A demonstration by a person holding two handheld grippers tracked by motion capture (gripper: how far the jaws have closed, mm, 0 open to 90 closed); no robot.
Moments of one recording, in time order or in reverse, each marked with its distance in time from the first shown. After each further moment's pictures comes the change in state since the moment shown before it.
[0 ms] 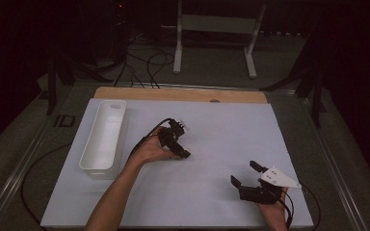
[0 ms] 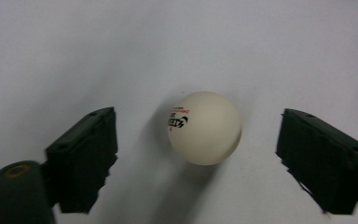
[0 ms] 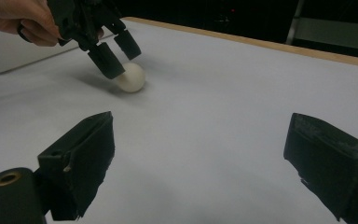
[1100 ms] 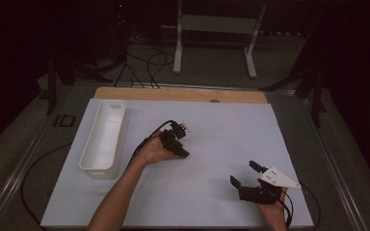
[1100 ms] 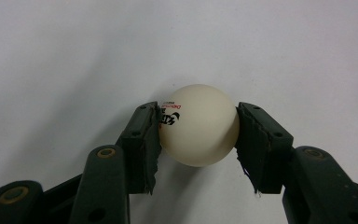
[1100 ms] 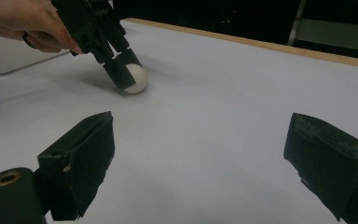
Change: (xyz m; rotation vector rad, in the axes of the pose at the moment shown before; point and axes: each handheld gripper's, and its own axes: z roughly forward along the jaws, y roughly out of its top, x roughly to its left) left arm 0.000 0.000 0.009 0.044 -0.013 0.004; right arm 0.001 0.000 0.000 -0.003 0.006 0.000
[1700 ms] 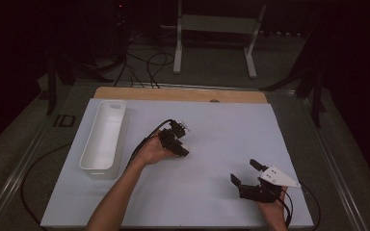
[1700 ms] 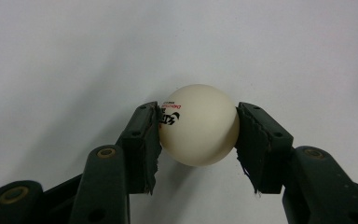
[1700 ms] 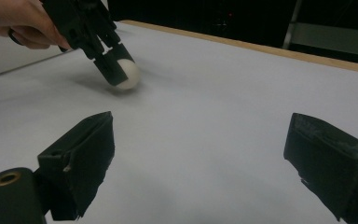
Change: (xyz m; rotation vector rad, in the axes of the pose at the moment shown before) left arm -0.005 0.000 -0.011 -0.025 0.038 0.001; right arm -0.003 0.000 0.003 -0.011 -0.014 -0.009
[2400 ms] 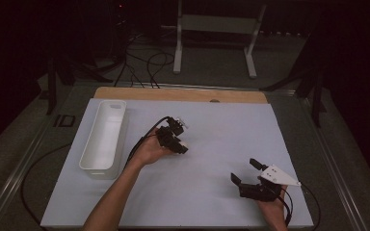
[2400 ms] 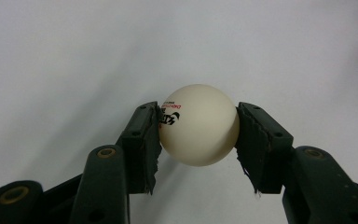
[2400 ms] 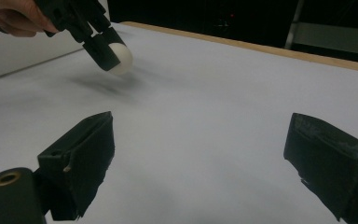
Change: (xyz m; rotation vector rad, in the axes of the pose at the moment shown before) left arm -0.007 0.001 -0.022 -0.033 0.036 -0.023; right arm -0.003 0.000 0.002 -0.005 0.008 0.004
